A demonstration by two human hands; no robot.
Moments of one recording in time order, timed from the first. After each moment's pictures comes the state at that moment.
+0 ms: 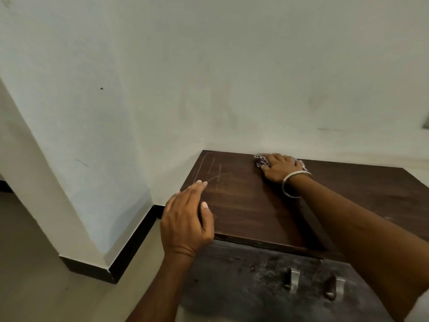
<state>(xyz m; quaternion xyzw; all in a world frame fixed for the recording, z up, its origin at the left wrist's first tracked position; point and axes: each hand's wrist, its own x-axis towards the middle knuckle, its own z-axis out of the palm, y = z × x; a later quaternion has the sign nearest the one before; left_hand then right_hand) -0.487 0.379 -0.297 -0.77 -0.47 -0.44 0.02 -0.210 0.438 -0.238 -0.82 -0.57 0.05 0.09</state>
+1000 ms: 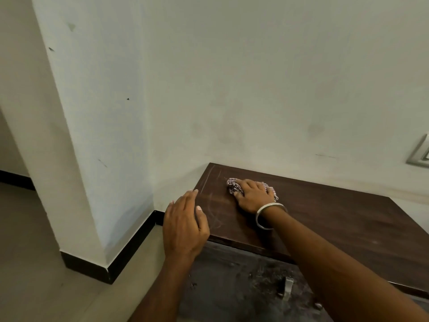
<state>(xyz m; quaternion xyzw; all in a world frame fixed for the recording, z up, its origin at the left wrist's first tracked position) -0.501 0.382 -0.300 -0.71 -0.54 -0.44 -0.03 -0.302 0.410 -0.242 -0.77 -0.63 0.06 0.10</state>
